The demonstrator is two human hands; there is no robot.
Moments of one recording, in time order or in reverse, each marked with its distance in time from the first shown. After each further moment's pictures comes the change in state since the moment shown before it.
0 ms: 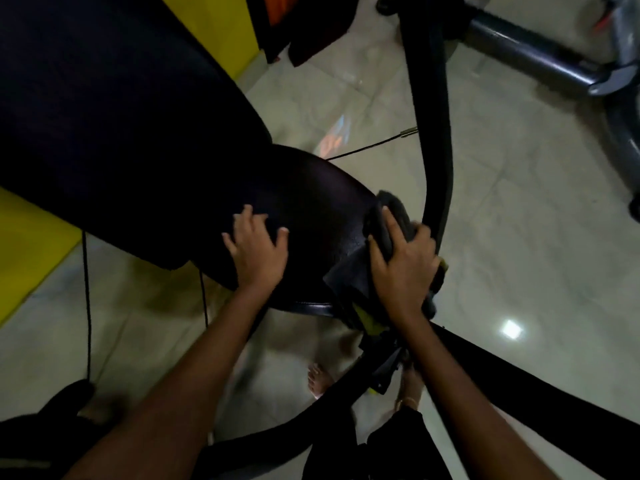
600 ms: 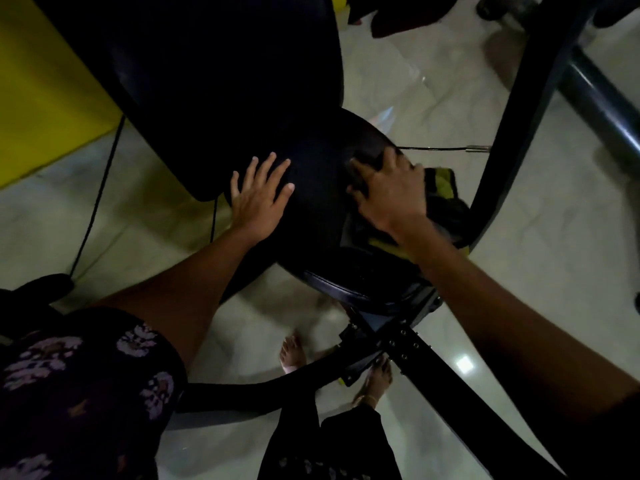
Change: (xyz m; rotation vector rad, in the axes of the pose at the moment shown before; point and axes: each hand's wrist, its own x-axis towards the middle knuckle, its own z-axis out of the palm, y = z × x) left_hand 0.036 -0.086 0.004 0.026 0.003 0.085; right_hand 0.076 -0.101 0.039 -0.593 -0.458 -0.704
